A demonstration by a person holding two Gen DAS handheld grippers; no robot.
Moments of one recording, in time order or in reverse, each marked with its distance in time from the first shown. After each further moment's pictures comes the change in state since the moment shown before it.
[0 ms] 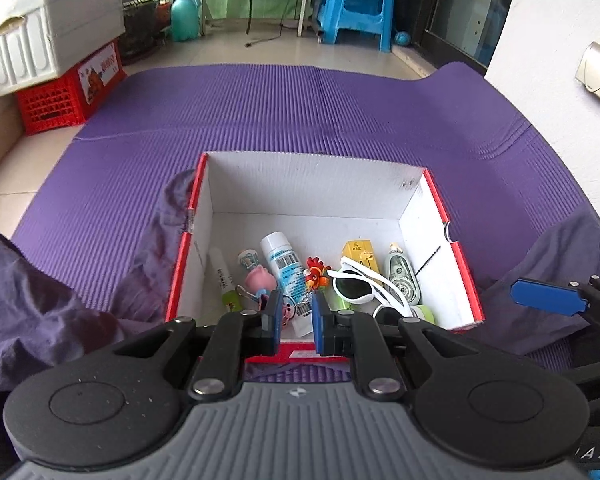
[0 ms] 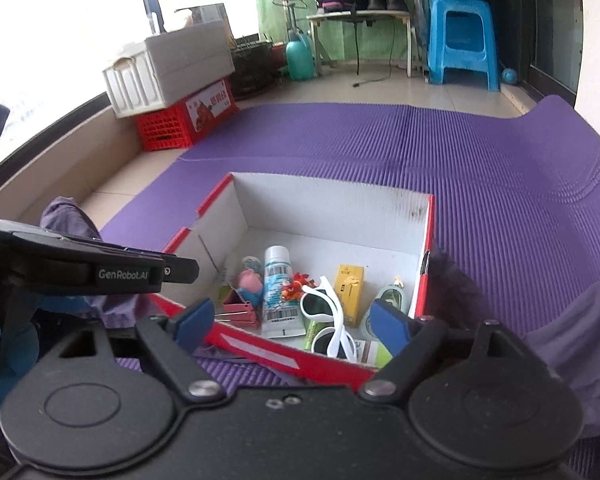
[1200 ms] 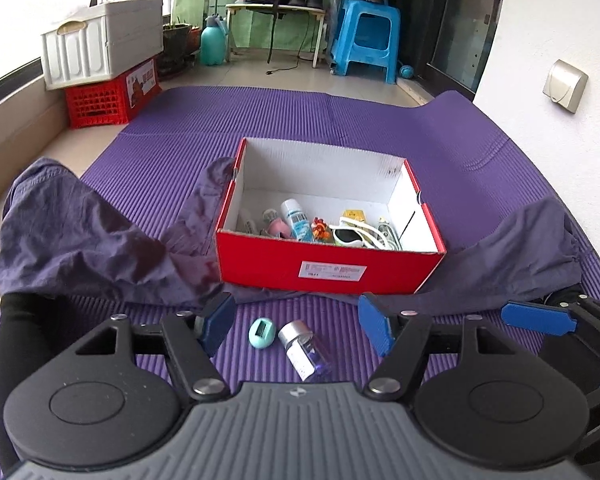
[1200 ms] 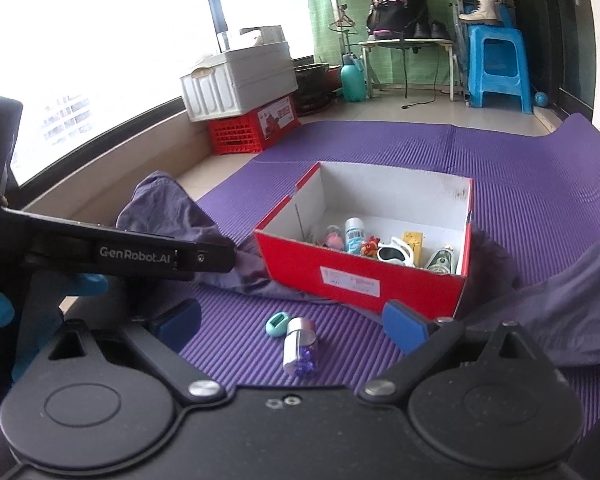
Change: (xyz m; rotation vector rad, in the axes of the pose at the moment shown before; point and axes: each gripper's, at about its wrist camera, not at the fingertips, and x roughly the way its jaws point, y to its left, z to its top) left arm -0.107 0.002 -0.104 -0.051 -0.104 0.024; right arm -0.092 0.061 -0.083 -0.063 -0.063 0.122
